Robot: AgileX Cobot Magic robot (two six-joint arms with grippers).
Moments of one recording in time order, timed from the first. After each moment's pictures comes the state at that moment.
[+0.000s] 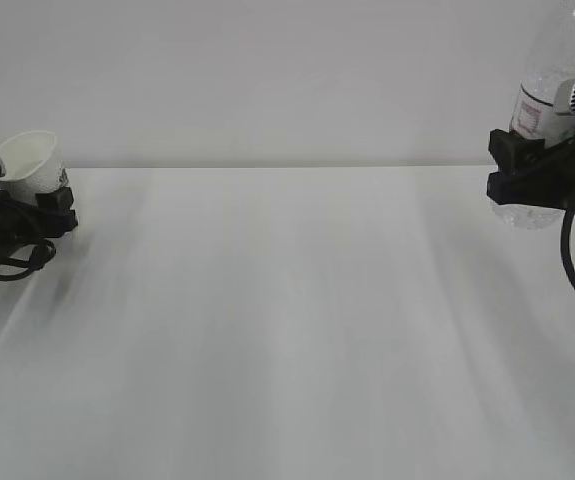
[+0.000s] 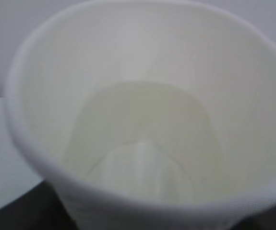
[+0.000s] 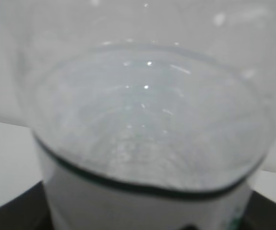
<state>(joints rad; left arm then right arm) 0.03 2.26 -0.94 0.08 -1.01 -0.13 0.17 1.58 -0.56 0.07 -0.77 -0.16</state>
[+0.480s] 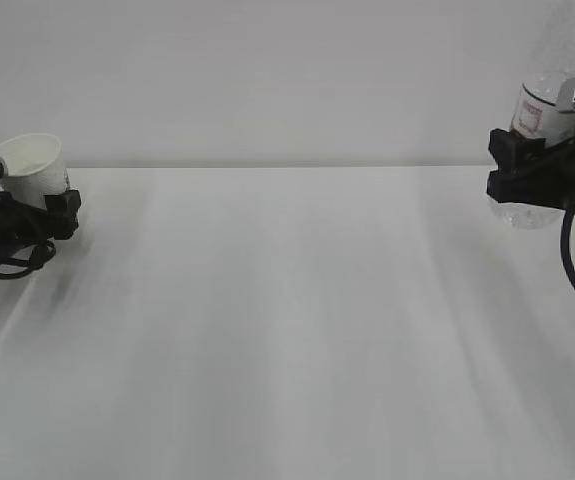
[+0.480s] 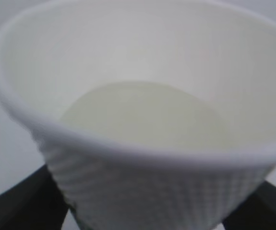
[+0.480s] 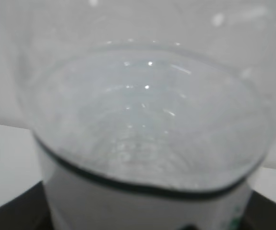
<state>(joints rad) 0.03 2.25 -0.94 0.08 -0.97 -0.13 0.17 1.58 -0.56 0.07 -0.77 -0.13</state>
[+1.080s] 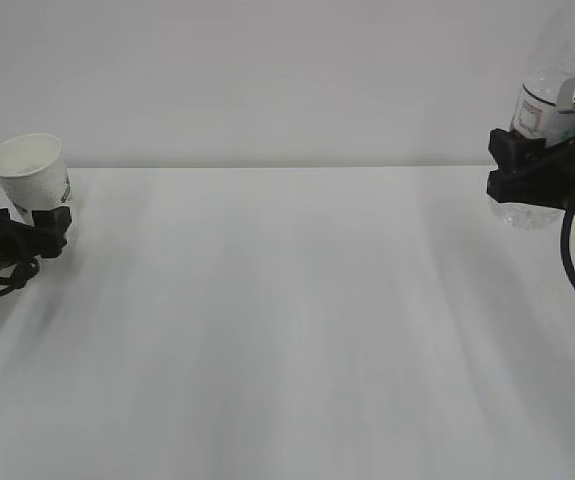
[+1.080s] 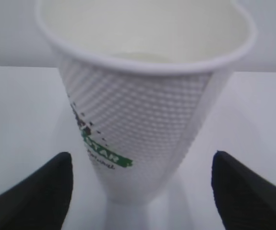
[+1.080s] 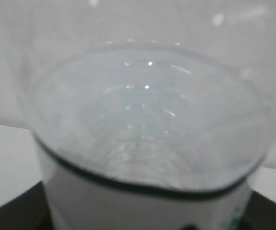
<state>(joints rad) 0.03 2.16 -0.79 0.08 -0.98 -0.13 0.17 1.58 -0.56 0.07 -0.77 -0.13</state>
